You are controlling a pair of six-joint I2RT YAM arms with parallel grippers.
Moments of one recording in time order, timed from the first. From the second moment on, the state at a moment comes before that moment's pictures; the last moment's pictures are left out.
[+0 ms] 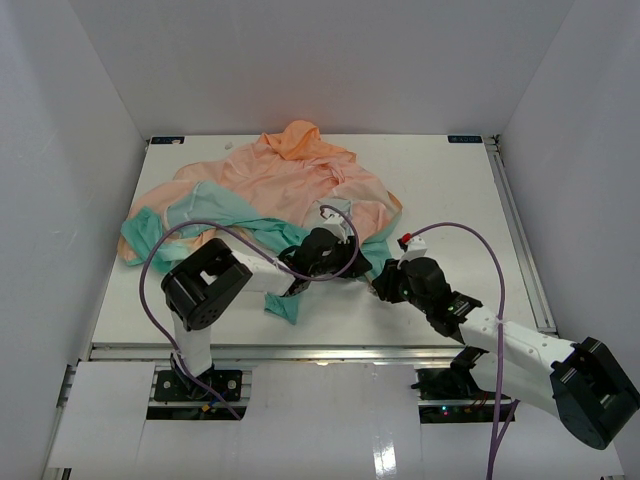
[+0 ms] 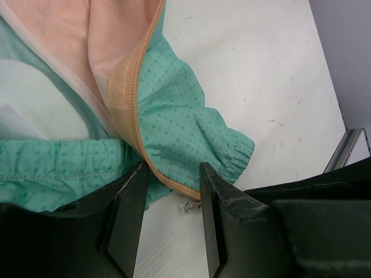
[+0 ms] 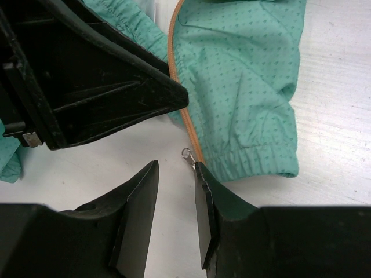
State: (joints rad) left arm -0.85 1.88 0.88 0.58 0.13 -0.67; right arm 0.71 0.98 0.32 0.12 0.09 0.46
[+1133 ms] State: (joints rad) left arm -0.85 1.91 0.90 0.64 0.23 -0.65; right arm 0.71 0.96 0.31 0.12 0.09 0.45
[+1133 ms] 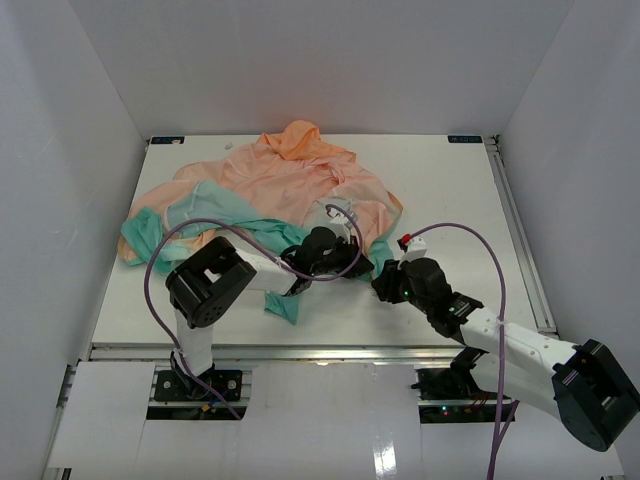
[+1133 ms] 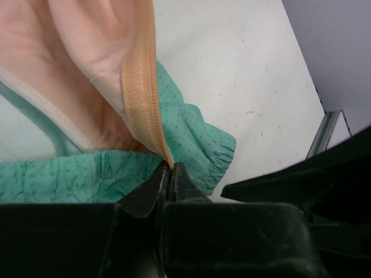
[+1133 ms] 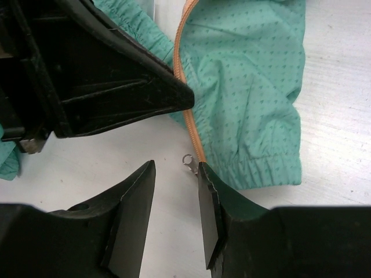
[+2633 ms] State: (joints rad) left arm -0.78 1.77 0.75 0.94 0.61 -0.59; right arm 0.67 0.92 0.16 0.41 -0.18 0.28
